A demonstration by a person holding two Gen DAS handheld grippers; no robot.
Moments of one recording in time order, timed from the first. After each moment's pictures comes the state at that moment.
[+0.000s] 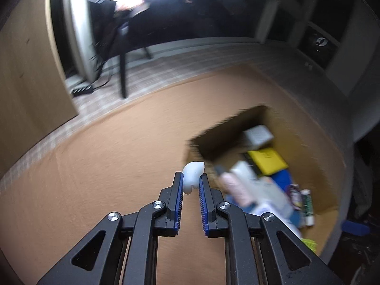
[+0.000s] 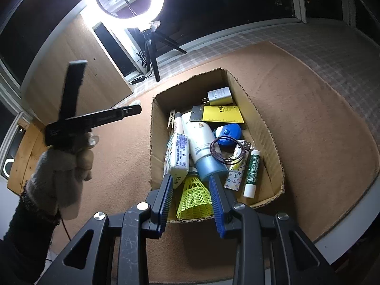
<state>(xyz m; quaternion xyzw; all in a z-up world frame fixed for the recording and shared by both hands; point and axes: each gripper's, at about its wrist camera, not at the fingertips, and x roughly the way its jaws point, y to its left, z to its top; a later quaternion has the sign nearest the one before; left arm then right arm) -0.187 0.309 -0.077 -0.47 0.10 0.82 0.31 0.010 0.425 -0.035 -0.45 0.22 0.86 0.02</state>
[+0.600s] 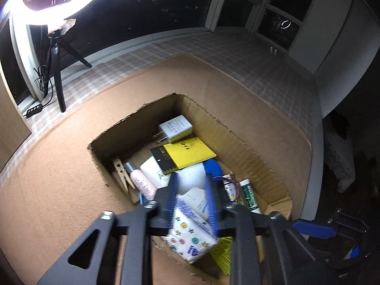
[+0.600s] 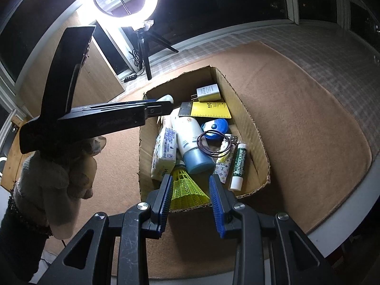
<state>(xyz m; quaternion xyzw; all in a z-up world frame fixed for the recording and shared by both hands) -0.123 0.390 -0.066 -0.47 0.12 0.78 0.40 0.022 0.427 -0.036 -0.46 0.20 0.86 0.04</state>
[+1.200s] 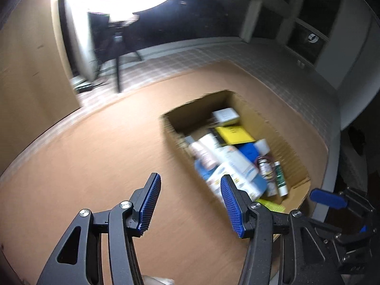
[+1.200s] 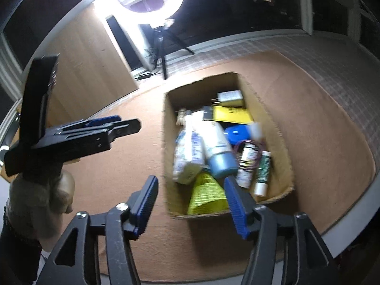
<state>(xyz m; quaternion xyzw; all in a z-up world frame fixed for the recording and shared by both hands) -0.111 0.277 -0.042 -0.47 0.10 0.82 0.30 0.009 0.388 -0.024 -0.45 0.18 0.87 0.02</state>
